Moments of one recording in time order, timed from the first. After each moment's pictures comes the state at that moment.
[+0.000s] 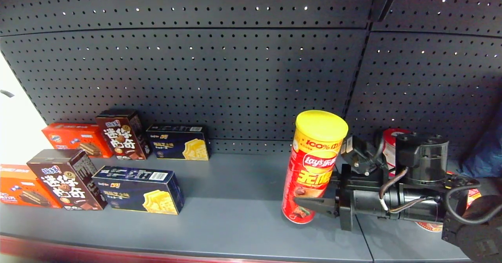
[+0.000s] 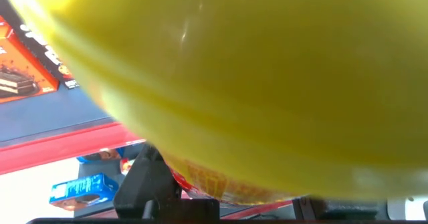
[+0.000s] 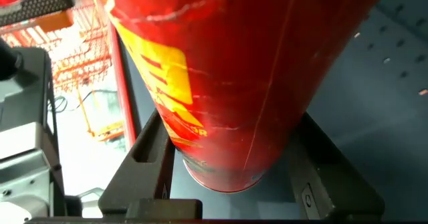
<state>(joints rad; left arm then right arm) -0.29 0.32 -0.39 0.28 -0.01 0.01 0.55 1.71 -0.61 -0.82 0.59 -0.21</state>
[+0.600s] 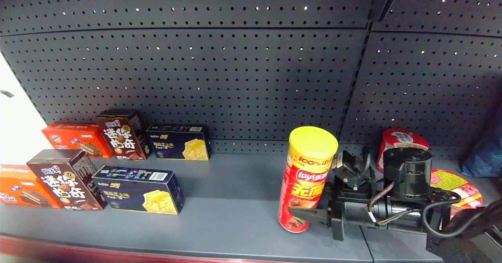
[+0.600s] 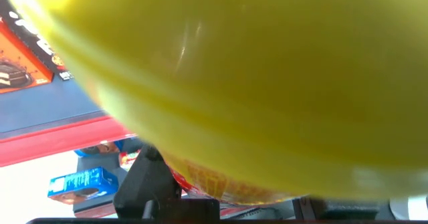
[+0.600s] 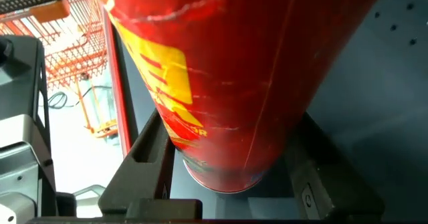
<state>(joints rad) -0.29 0.32 -0.36 0.28 -0.01 0.01 0.56 1.81 -0.55 -0.97 0.59 -0.21</state>
